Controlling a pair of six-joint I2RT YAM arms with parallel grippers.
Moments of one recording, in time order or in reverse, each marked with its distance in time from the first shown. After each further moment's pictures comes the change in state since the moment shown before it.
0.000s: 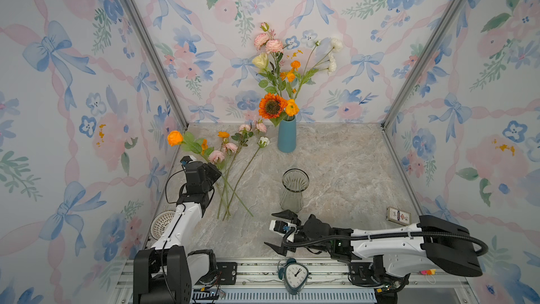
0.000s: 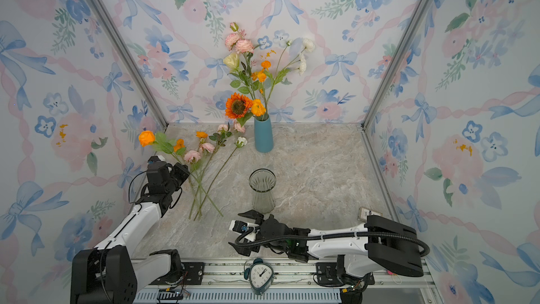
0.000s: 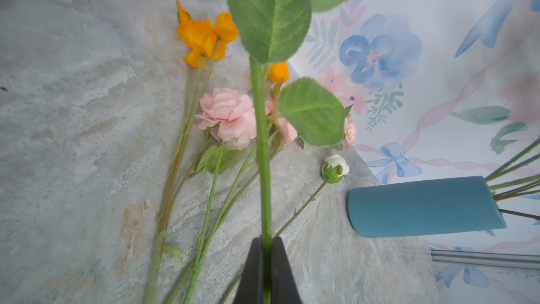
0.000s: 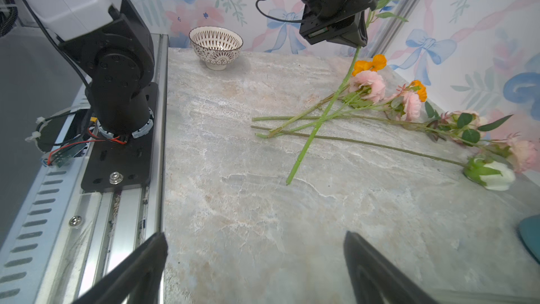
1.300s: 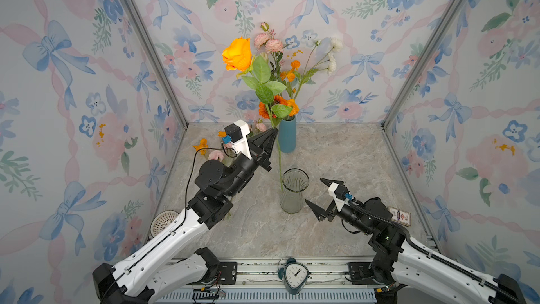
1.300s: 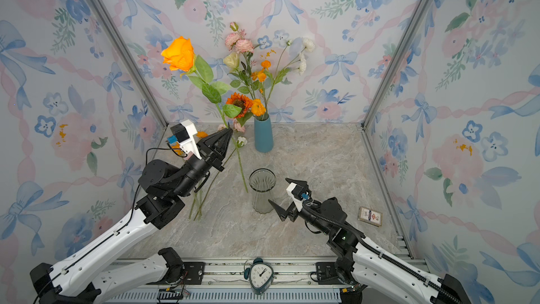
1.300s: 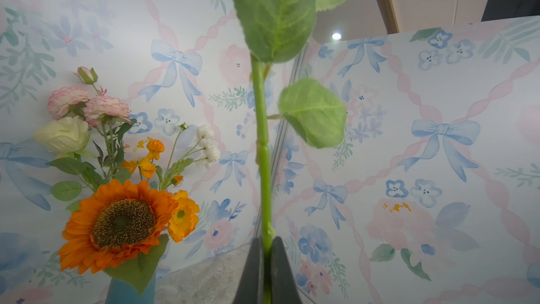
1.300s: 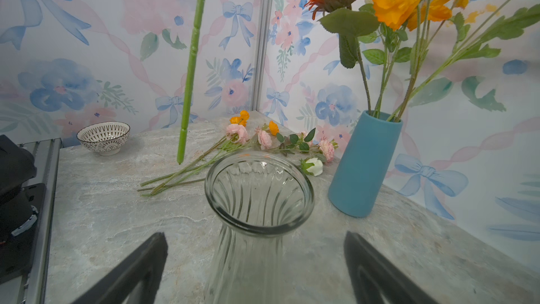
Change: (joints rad) left arm -0.830 -0.075 0.406 0.346 -0.083 0.506; right arm -0.510 -0.611 -0.169 -0.131 -0.185 0.064
